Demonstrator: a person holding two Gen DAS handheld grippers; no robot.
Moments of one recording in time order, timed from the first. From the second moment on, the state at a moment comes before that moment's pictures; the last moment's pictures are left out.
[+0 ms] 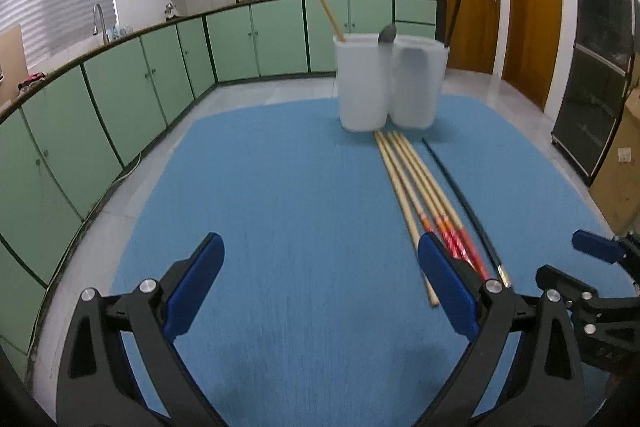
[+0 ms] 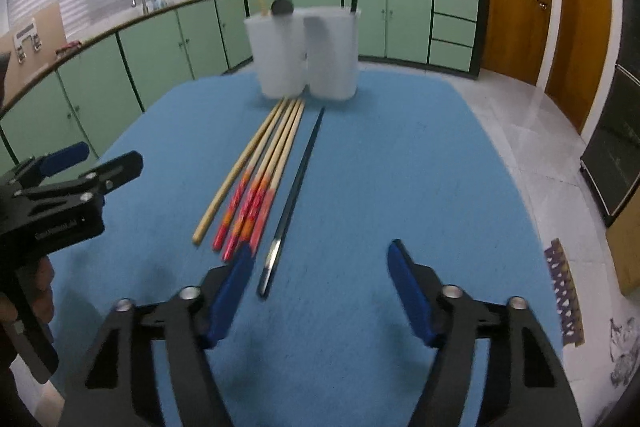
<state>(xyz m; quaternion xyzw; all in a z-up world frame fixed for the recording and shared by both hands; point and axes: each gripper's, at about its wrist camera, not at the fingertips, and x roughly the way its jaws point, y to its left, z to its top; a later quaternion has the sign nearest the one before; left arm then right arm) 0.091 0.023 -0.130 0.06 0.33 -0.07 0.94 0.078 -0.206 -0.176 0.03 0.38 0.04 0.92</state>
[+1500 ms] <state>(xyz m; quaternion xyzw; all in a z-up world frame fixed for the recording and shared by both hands) 0.102 -0.019 -0.176 0.04 0.43 -0.14 0.89 0.080 -0.201 -0.197 0.03 0.40 0.04 0.92</state>
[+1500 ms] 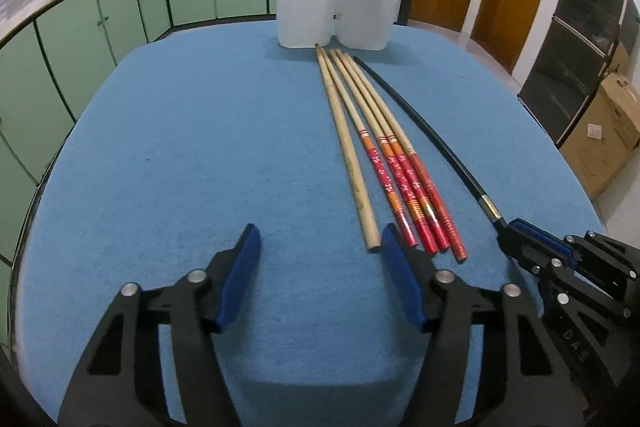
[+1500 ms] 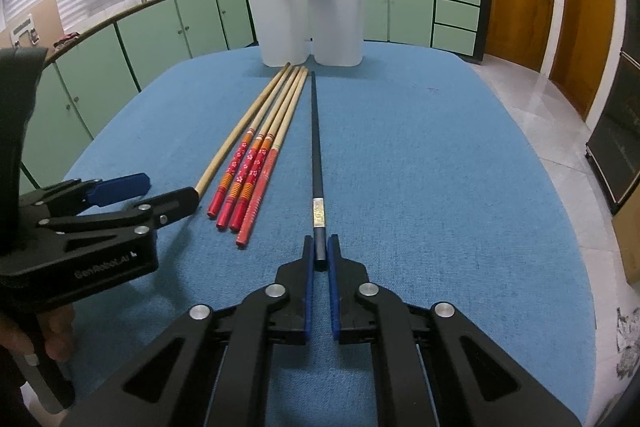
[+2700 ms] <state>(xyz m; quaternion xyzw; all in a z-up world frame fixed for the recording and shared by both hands) 0.071 -0.011 -0.059 0.05 0.29 -0.14 0.94 0.061 -0.221 -0.096 0.02 0.30 0.07 0.95</state>
